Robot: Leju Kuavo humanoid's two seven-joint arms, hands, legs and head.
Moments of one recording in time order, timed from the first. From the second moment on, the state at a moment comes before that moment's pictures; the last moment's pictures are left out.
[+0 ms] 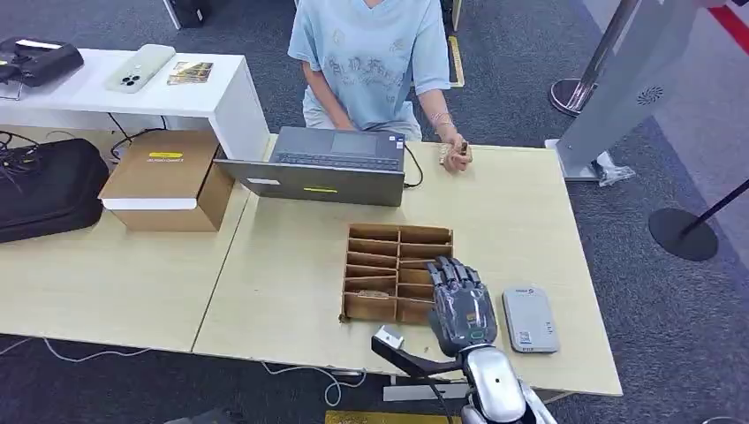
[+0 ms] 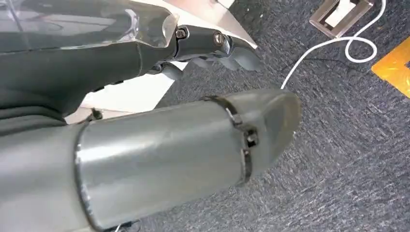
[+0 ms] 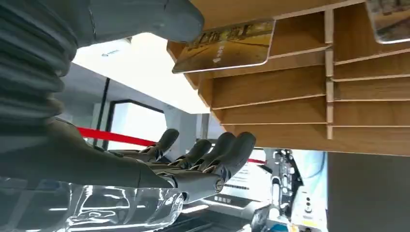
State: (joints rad) left arm -0.36 0.16 -0.78 -0.26 -1.54 -0.05 -0.42; right arm -0.02 -0.07 0.45 -1.46 1.57 -0.11 0.24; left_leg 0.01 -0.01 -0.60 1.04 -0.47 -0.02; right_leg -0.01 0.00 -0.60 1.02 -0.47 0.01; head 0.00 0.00
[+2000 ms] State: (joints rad) left arm -0.28 0.17 -0.55 -0.26 -1.39 0.05 -0.43; right arm 0.02 -0.07 0.45 -1.50 1.57 -0.09 0.25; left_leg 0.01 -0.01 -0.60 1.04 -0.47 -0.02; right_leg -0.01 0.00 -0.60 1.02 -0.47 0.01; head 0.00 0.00
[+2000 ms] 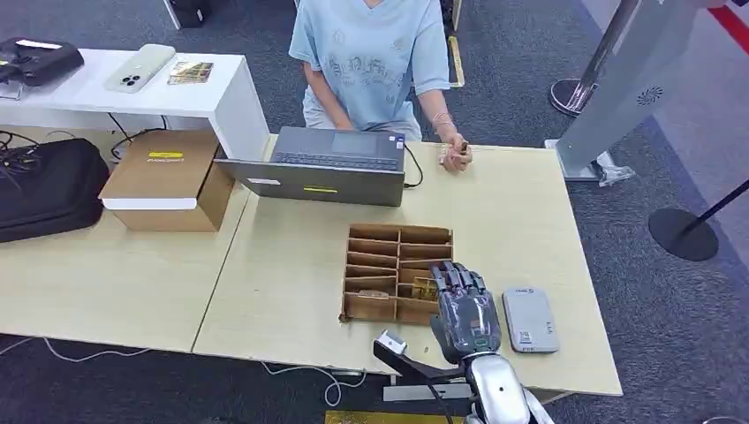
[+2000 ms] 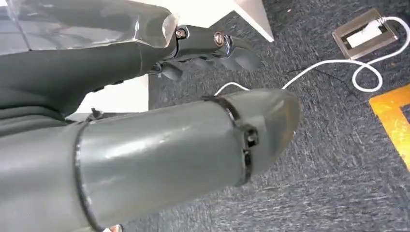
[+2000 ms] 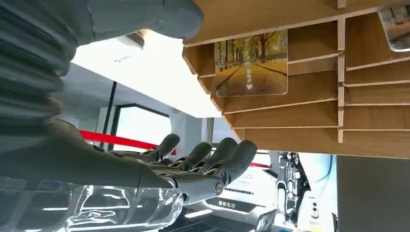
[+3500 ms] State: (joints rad) left arm -0.22 0.12 -0.20 -0.26 -1.23 0.10 -0.43; right arm -0.04 -0.06 0.45 -1.34 1.57 -0.13 0.21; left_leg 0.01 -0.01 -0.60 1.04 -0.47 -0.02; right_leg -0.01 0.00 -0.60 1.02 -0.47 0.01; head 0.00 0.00
